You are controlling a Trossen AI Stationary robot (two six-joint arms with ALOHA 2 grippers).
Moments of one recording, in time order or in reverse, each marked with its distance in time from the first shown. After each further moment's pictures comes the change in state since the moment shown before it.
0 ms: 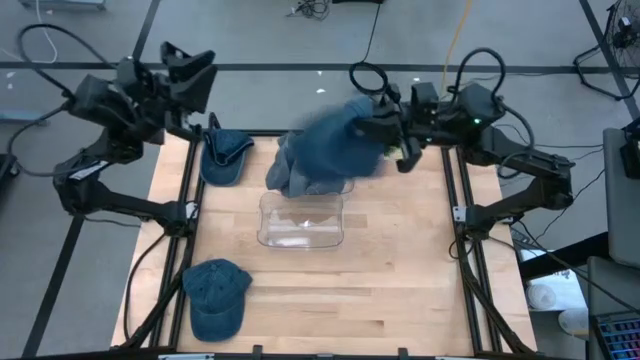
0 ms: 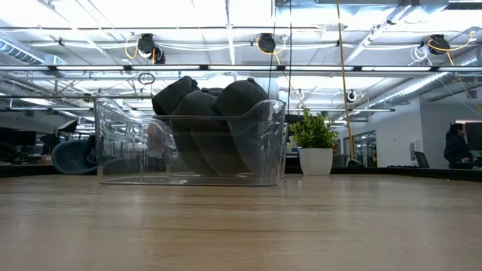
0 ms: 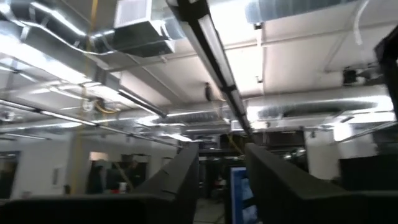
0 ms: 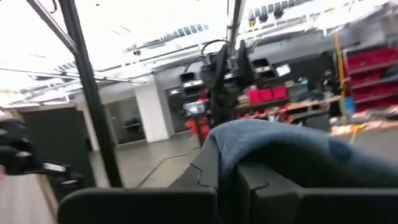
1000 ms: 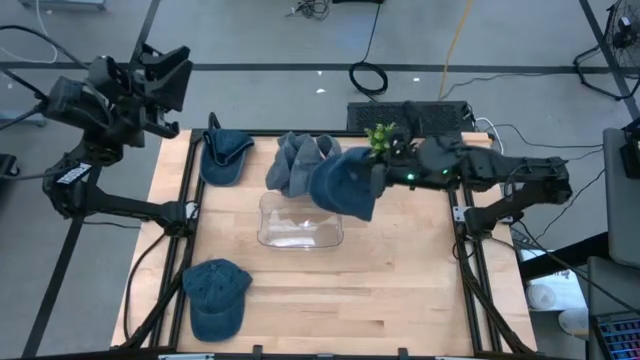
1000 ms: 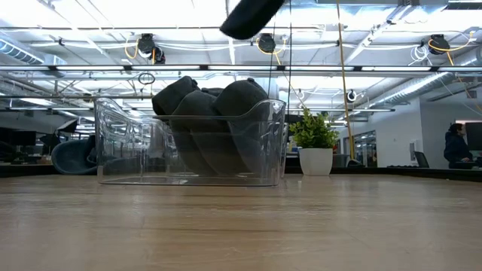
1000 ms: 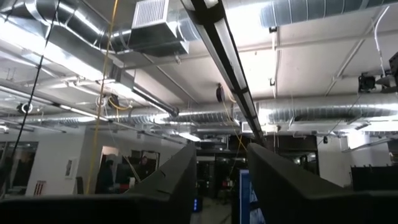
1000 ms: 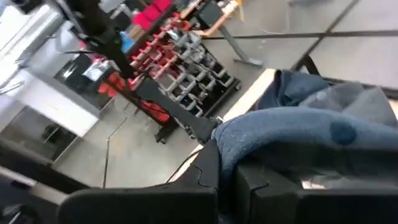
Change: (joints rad) left arm 0.000 -0.082 0.000 -0.084 -0.061 -0.025; right arm 0.295 0.032 0.000 -0.526 0.598 0.528
